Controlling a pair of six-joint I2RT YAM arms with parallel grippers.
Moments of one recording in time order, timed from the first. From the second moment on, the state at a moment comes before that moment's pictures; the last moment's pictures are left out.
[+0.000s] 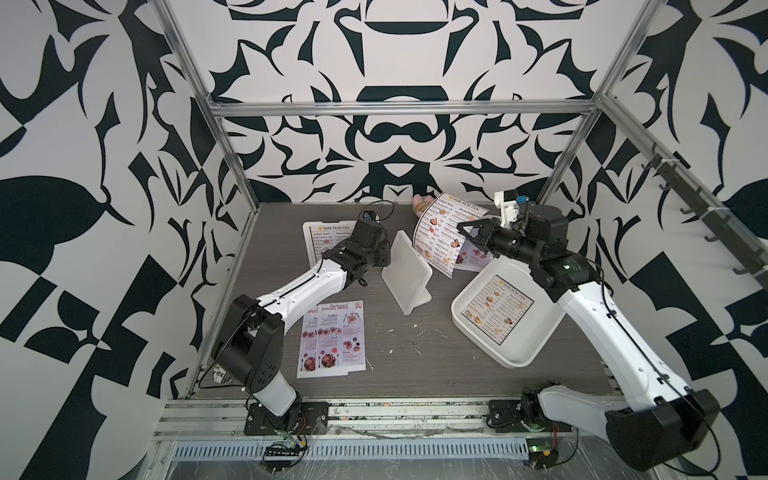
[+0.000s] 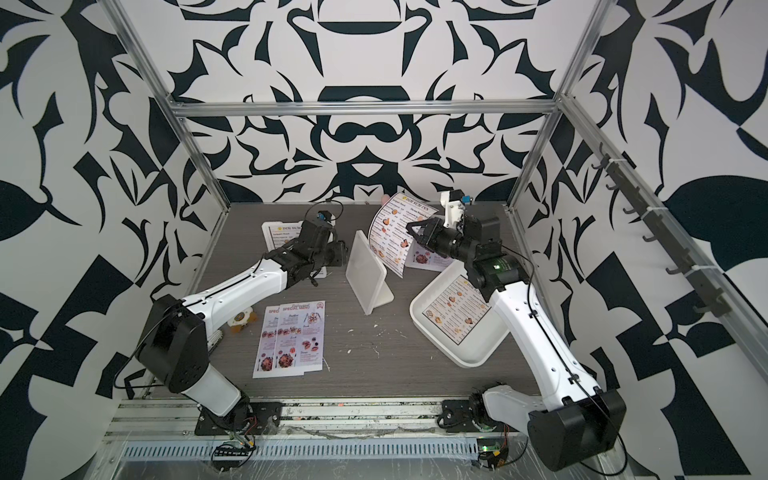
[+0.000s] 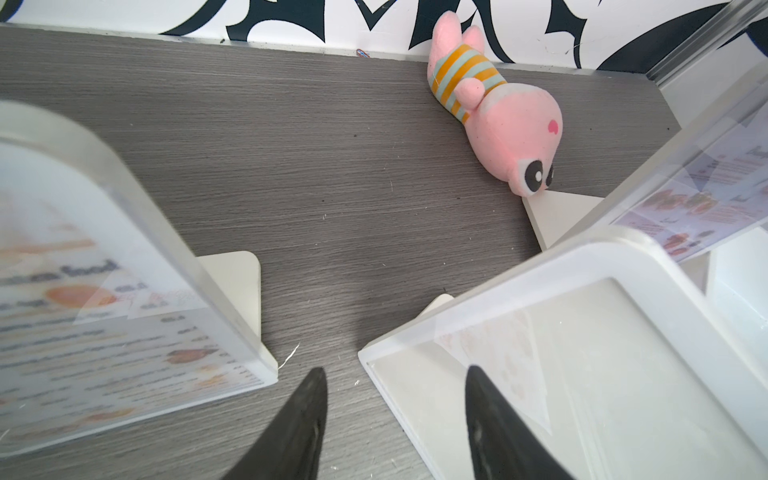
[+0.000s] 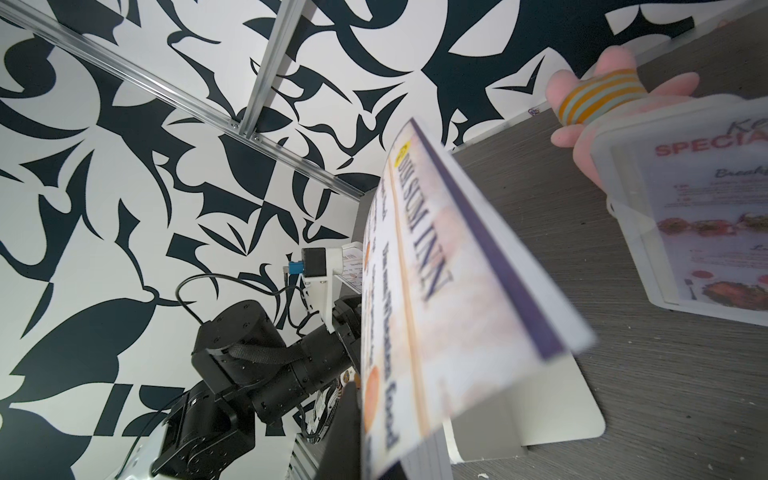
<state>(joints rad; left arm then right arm) -0.61 1.62 1.22 -0.29 -0.13 -0.42 0.25 1.17 1.18 -0.34 -0.55 0.83</state>
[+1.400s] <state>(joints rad) -0.61 1.59 1.19 -0.23 -0.08 -0.39 0.19 1.17 1.18 -0.36 -0.60 0.84</state>
